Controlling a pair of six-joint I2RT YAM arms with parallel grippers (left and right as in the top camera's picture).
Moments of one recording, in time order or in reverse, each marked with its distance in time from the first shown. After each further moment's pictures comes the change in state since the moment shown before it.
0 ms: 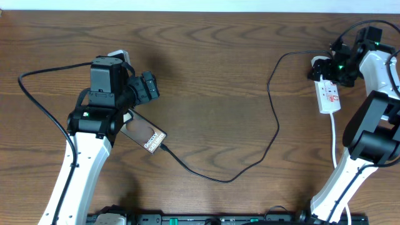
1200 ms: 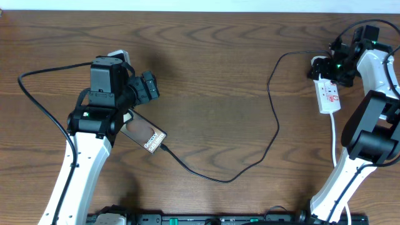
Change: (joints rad) left arm 0.000 0.000 0.000 0.000 0.000 0.000; right arm 0.016 0.000 0.004 -0.002 0.022 0.052
